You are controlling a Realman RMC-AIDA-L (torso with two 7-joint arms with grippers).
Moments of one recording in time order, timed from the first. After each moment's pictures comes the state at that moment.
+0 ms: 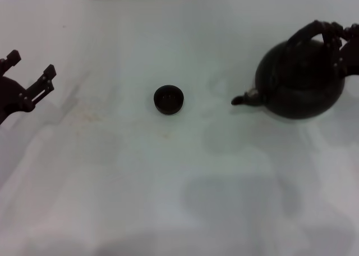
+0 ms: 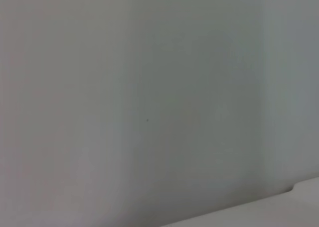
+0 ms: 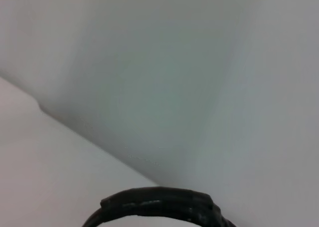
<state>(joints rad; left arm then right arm) -0.17 -2.08 -2.06 -0.42 0.98 -1.19 2.52 -0.20 2.01 1.40 1.47 -1.38 0.37 -1.93</state>
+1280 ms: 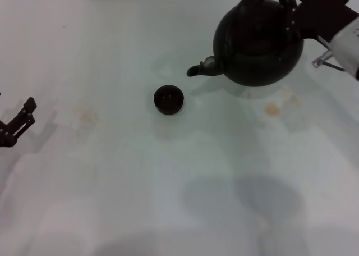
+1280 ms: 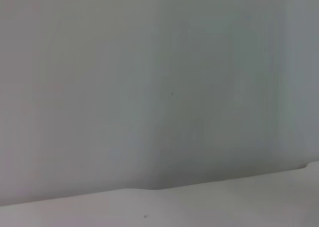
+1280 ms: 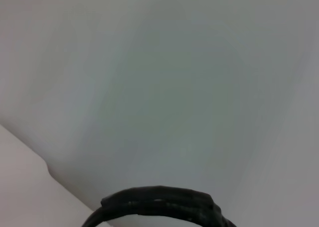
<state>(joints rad) -0.04 -2.08 -2.06 -0.40 0.95 -1.25 2.54 -0.07 2.01 1.20 1.53 -1.39 0.13 -1.92</state>
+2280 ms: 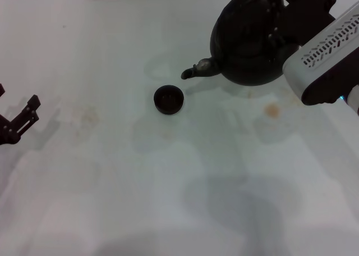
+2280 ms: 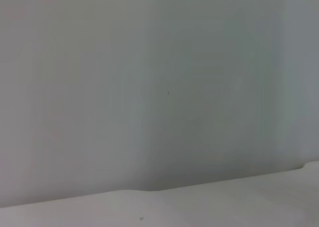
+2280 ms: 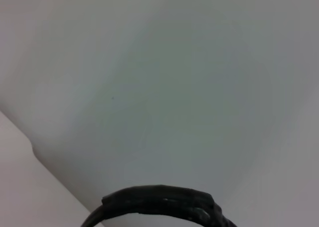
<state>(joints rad) -0.06 -2.08 -2.06 -0.38 0.95 -1.24 2.54 -0.06 2.01 0.99 1.56 -1.51 -0.18 -1.93</state>
